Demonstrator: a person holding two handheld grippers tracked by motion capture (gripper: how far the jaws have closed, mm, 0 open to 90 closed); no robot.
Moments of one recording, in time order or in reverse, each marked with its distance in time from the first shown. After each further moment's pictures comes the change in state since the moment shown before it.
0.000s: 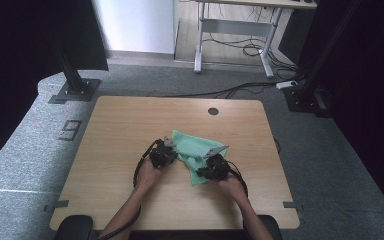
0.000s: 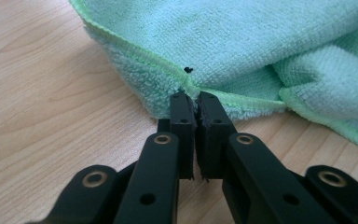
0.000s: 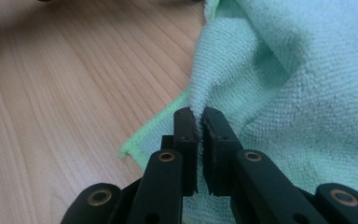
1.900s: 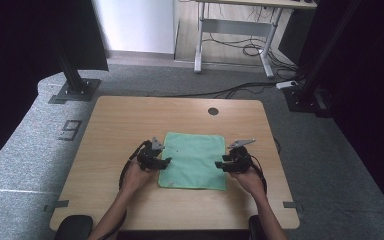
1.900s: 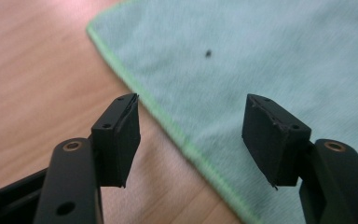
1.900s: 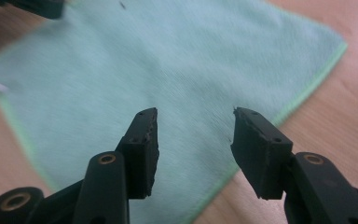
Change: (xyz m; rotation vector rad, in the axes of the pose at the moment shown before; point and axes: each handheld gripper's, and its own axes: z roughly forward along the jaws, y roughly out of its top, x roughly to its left) left arm 0.015 -0.027 -0.028 -0.006 0.056 0.055; right arm -0.047 -0.022 -0.047 -0.059 -0.183 0.118
